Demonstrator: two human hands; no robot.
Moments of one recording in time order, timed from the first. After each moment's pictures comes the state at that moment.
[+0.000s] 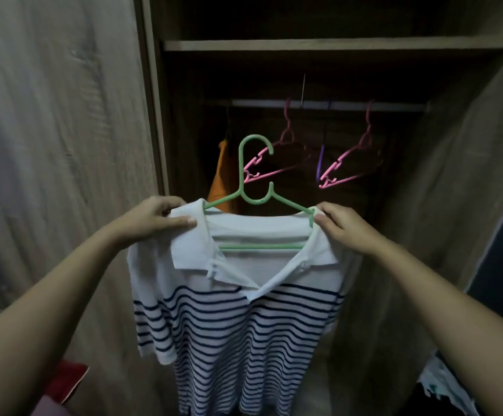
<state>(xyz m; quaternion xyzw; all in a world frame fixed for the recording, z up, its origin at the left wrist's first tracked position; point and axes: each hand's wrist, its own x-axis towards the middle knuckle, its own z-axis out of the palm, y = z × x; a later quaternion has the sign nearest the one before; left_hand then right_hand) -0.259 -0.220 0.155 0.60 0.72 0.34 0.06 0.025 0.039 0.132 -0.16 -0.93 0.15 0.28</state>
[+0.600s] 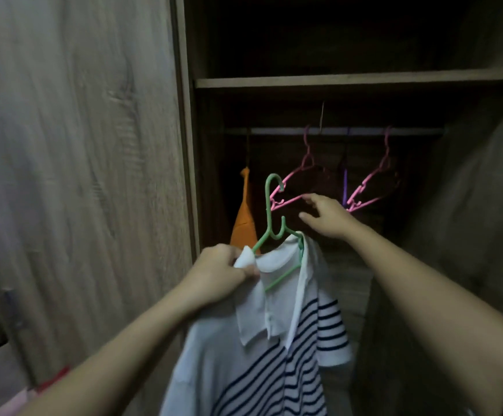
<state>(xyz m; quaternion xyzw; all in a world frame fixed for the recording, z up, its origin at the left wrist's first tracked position) -0.183 -0.226 0.160 0.51 0.79 0.33 0.07 -0.082 0.034 0.175 -0.28 -0.91 0.12 0.27</state>
